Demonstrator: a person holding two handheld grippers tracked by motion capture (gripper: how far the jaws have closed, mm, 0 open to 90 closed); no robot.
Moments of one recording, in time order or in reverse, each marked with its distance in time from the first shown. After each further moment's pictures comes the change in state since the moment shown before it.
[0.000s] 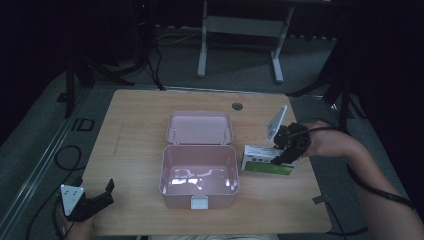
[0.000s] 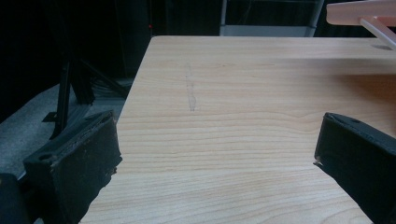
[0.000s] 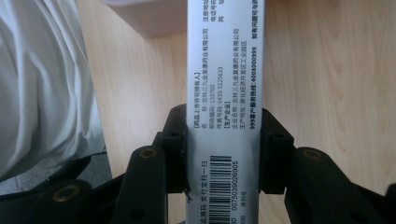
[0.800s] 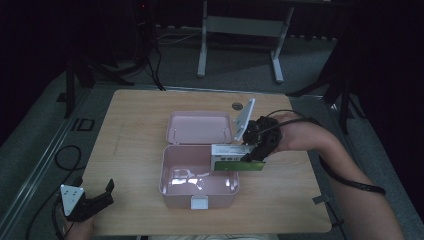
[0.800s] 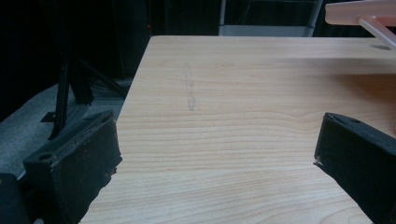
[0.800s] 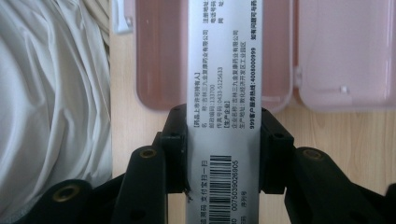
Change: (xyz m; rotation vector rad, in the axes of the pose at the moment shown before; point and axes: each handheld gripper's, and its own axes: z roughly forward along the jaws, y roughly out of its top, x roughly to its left) left arm 0.000 0.000 0.000 0.001 -0.005 -0.001; right arm 0.026 0.087 -0.017 -0.078 0.003 -0.164
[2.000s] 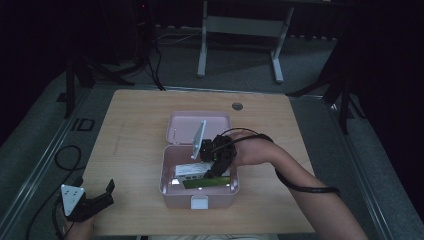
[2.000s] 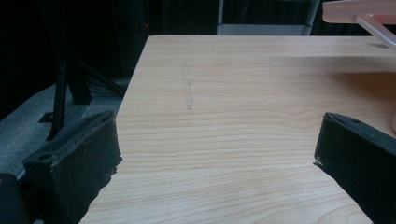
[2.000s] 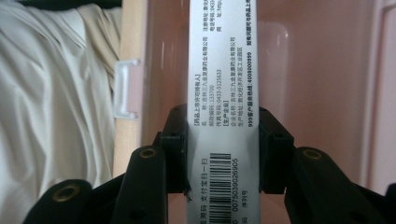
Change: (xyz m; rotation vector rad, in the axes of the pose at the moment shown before) left arm 0.000 0.000 0.000 0.003 -0.008 0.006; right arm 0.007 0.064 0.088 -0.003 0.089 -0.034
